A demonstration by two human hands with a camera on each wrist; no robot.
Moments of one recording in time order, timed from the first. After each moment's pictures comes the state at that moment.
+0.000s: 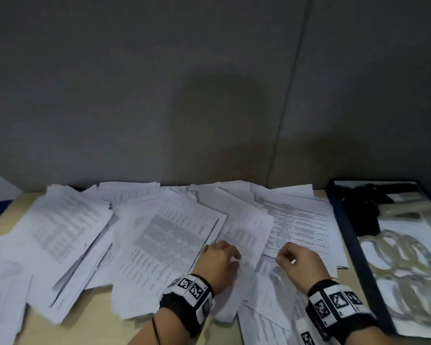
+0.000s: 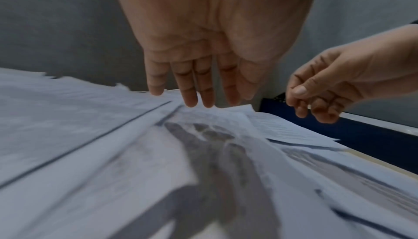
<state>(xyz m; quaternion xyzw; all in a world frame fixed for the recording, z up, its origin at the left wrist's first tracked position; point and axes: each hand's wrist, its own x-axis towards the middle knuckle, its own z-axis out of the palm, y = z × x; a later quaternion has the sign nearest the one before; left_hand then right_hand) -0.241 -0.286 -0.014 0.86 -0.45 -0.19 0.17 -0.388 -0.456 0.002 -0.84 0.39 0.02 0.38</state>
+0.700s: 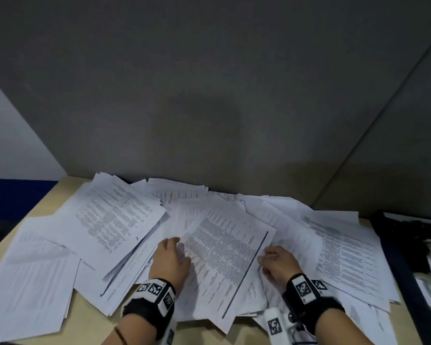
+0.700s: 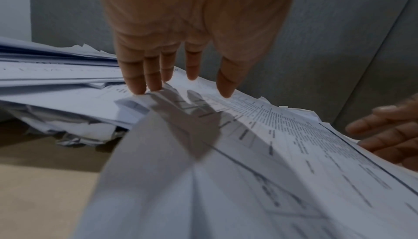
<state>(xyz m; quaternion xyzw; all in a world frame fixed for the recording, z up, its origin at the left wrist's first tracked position) -0.122 -0.110 -0.033 0.95 -0.13 -0.12 0.27 -0.252 -0.346 -0.031 -0.63 0.47 0.01 0.62</state>
